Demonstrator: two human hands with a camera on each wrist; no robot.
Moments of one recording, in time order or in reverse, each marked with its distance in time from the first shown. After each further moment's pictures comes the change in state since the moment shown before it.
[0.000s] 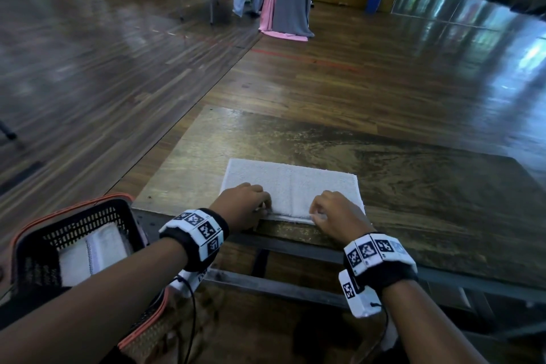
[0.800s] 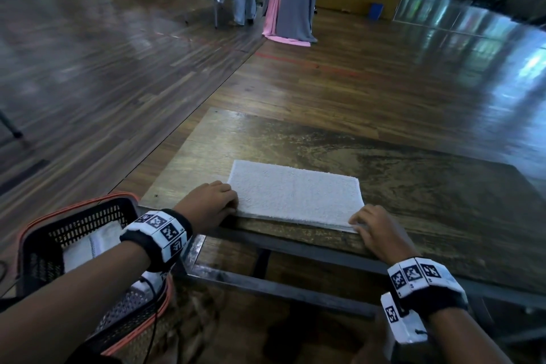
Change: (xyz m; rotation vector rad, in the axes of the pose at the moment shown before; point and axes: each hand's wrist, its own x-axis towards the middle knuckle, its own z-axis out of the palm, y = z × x) left_hand -0.038 -0.061 0.000 0.066 0.083 0.013; right_hand -0.045 0.058 -0.007 -0.019 0.107 0.021
